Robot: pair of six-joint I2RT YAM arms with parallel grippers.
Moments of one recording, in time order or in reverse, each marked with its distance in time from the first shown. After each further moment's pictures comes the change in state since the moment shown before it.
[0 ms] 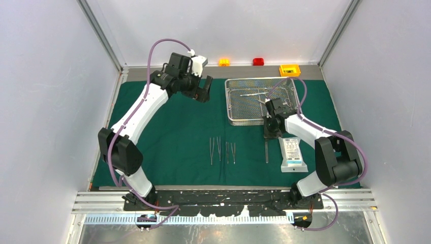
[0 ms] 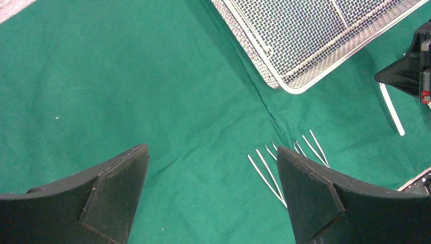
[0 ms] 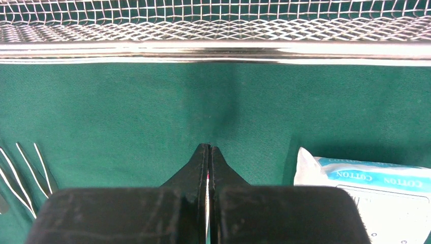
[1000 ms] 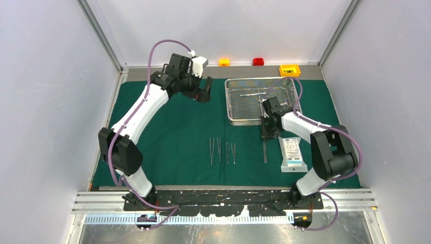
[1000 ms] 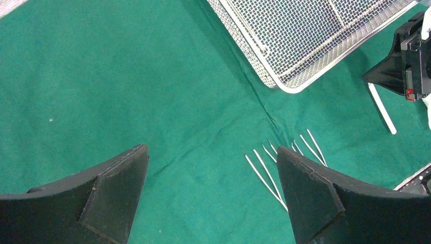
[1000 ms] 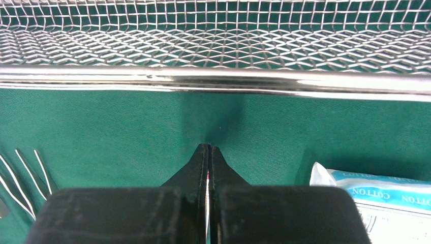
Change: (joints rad) left arm 0.000 0.000 -0.015 0.014 0.019 -0.002; right arm 0.013 0.067 0.037 -0.005 -0.013 0.000
